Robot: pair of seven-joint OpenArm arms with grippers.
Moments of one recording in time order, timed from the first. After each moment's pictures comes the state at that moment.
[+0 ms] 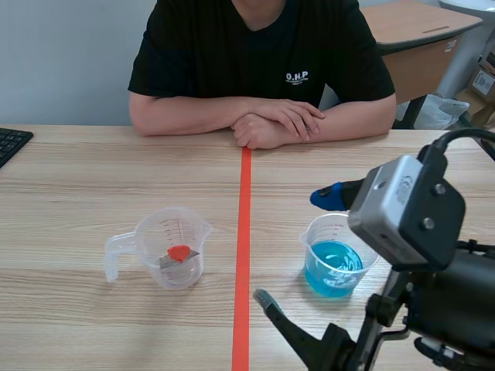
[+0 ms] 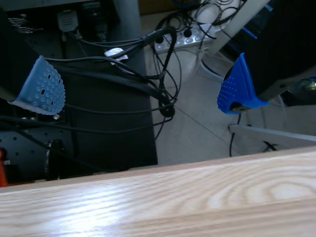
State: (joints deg) left arm 70.8 -22.9 -9.9 97.2 -17.5 -9.4 -9.9; right arm -31.2 37.6 -14.6 114.5 -1.5 24.7 12.5
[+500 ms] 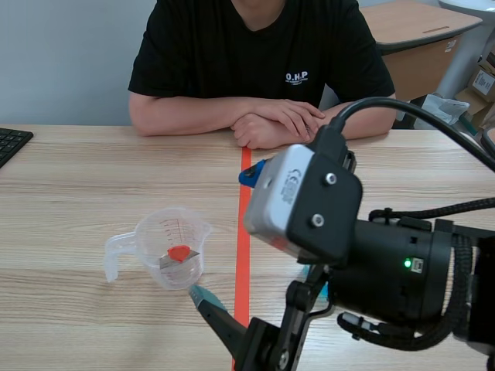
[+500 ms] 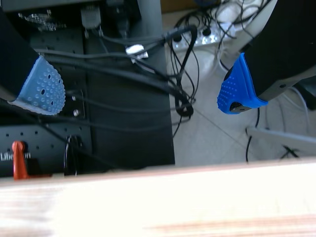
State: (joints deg) left arm 68.5 -22.2 -7.9 97.1 -19.6 -9.4 -9.6; right arm -18.8 33.4 -27.2 114.5 -10.3 25.9 9.0
